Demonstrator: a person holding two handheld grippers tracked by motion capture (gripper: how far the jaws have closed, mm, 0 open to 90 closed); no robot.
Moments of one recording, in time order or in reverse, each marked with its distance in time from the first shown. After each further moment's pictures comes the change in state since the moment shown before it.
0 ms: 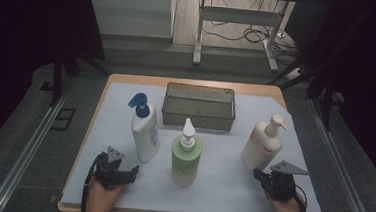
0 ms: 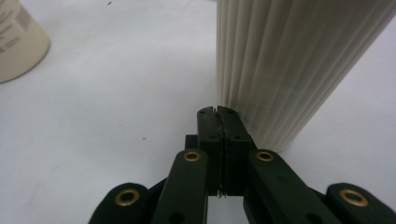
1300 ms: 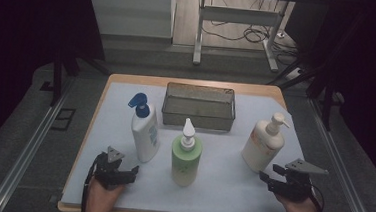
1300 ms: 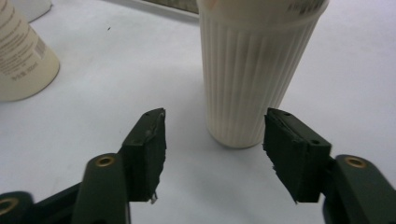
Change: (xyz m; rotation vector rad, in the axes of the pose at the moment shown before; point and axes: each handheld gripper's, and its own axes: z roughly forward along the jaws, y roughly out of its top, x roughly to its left) left arm 0.000 0.000 0.000 -0.001 0.001 0.001; right arm -0.011 0.017 -0.037 -0.029 -0.017 0.012
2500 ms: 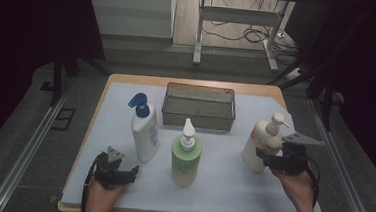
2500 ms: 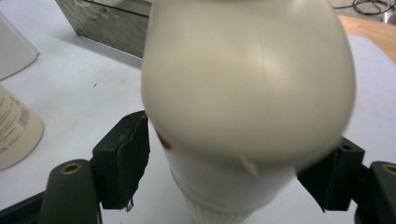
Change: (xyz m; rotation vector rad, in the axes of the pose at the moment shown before) left arm 0.000 0.000 0.000 0.003 -0.002 0.002; right arm -0.007 0.066 0.016 -0.037 -0.040 -0.023
